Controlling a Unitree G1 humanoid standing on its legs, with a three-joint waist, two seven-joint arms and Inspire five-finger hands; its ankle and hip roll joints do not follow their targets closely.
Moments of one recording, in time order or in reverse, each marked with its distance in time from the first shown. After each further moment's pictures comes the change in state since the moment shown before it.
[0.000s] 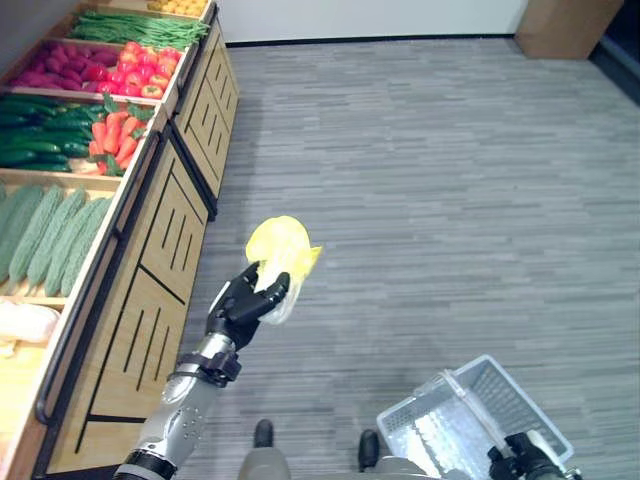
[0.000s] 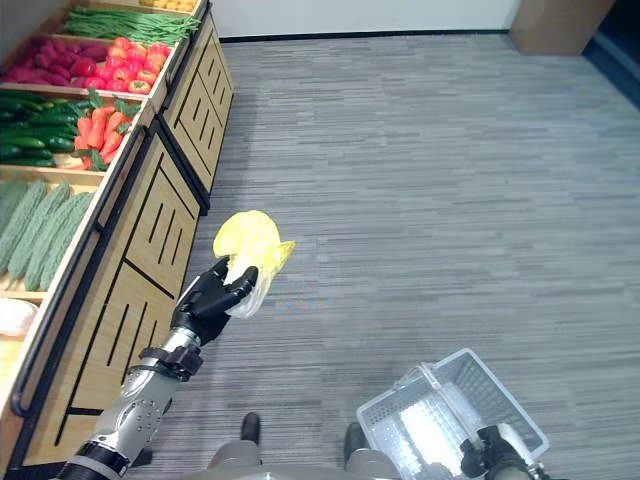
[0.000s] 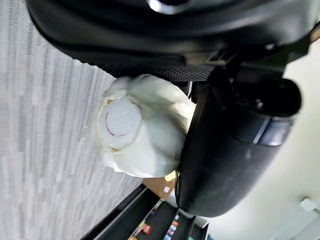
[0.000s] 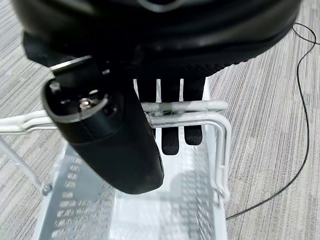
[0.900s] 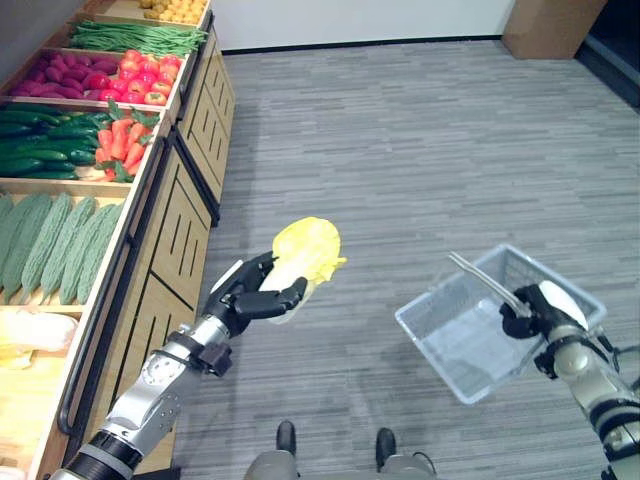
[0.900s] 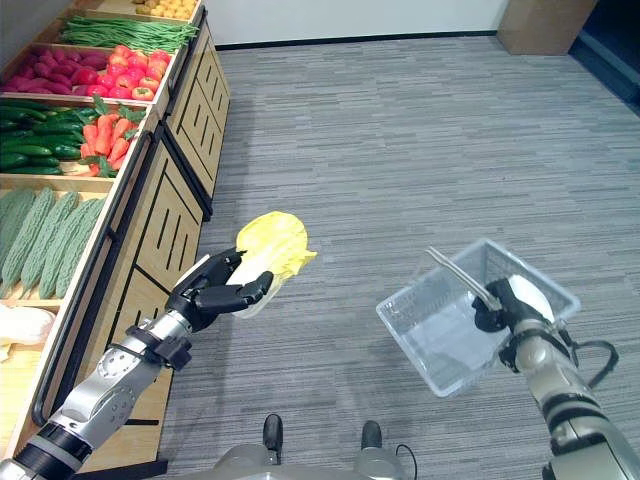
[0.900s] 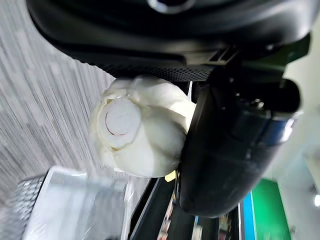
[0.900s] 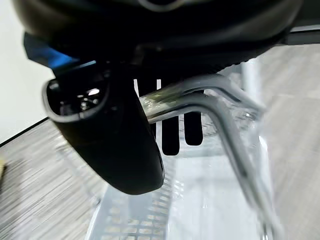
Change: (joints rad) left arm -0.138 0.326 -0.177 -0.169 0.178 0.007 -0.025; right arm -0.398 -0.261 0.233 -0.356 0.042 0.010 0.008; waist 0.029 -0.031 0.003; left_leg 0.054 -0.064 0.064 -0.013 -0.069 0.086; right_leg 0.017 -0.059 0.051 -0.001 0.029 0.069
